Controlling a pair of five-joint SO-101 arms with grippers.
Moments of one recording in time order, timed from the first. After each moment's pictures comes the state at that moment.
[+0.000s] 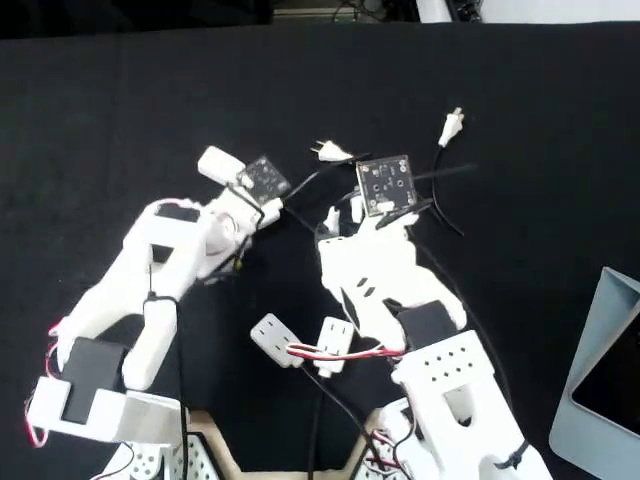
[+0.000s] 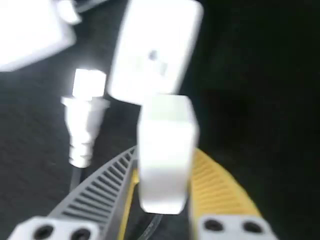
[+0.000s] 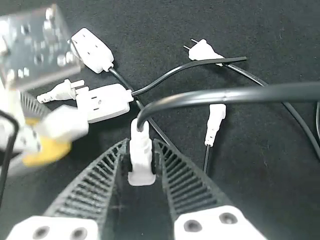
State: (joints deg) left arm 5.3 -3.4 38.7 44.1 -39.8; right arm -20.6 -56.5 66.3 38.5 -7.3
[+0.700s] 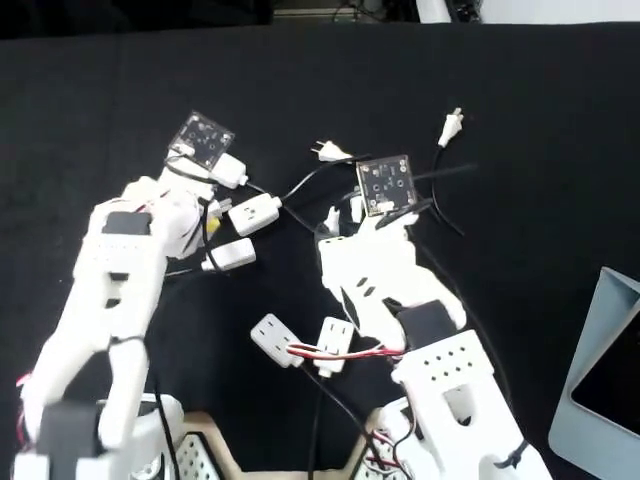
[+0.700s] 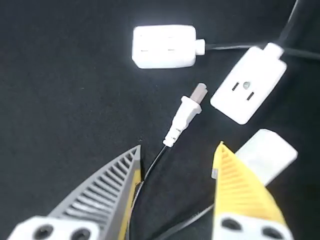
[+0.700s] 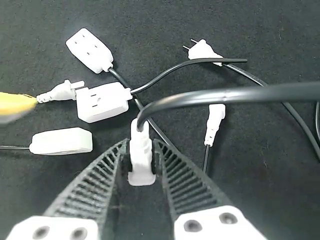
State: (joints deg) left arm -2.7 -21.4 42.0 41.3 -30.3; right arm -20.6 -56.5 66.3 38.5 -7.3
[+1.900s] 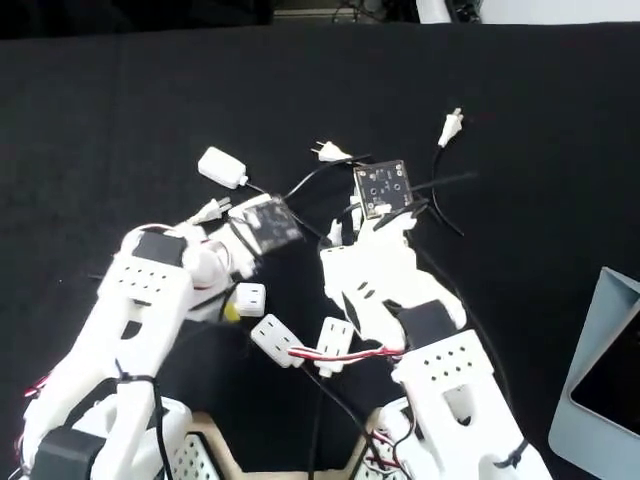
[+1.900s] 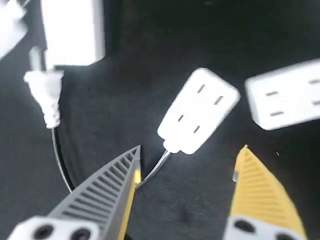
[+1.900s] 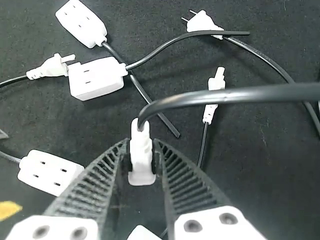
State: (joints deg) left arm 8.8 -29.7 47.5 63.0 -51.2; right arm -20.6 -56.5 66.3 43.7 -7.3
